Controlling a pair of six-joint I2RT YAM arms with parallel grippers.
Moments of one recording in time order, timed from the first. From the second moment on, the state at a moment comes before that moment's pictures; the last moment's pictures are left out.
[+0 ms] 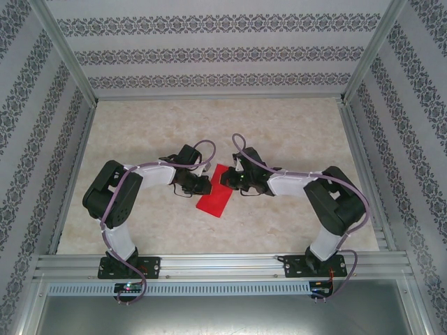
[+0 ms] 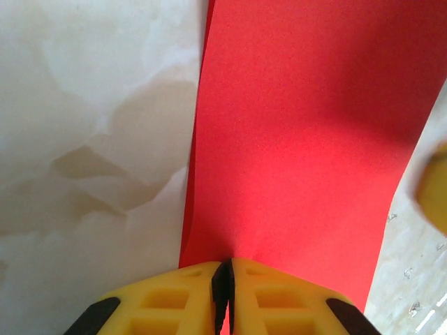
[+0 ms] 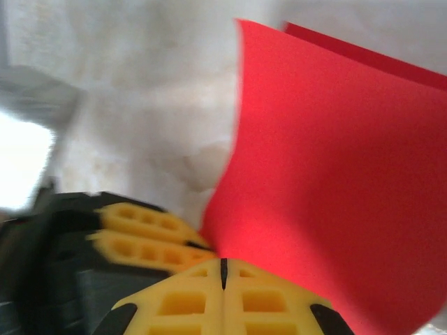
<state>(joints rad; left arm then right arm) -0.48 1.82 0.96 -0.36 0.45 -0.36 0.62 1.74 0.82 0.09 -0.39 0.88</state>
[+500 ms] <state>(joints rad) -0.48 1.83 0.96 -0.35 0.43 -0.36 0.55 1.77 0.74 0.15 -0.39 0.81</state>
